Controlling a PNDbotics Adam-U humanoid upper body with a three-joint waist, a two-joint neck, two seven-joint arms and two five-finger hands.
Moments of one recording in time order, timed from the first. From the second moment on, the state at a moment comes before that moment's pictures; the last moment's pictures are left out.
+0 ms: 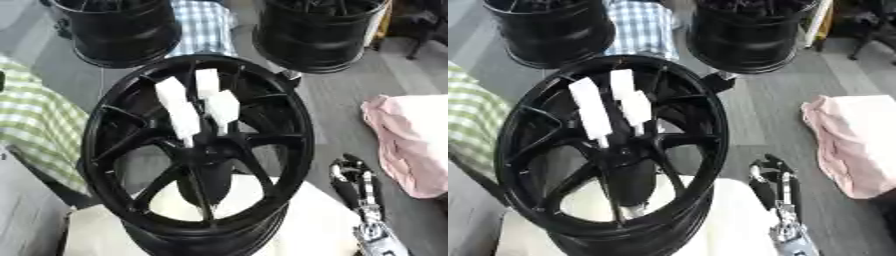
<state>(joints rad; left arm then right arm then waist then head) -0.41 0.67 0.12 -1.56 -0.08 -0.28 -0.31 -0.21 -0.14 0.08 -1.09 0.25 -0.20 -0.42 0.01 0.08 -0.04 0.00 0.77</state>
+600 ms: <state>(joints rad) -0.52 0.98 -0.19 -1.73 -0.06 -0.47 -0.50 -0.22 -0.14 0.09 -1.09 0.25 -0.21 -0.40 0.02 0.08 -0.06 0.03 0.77</state>
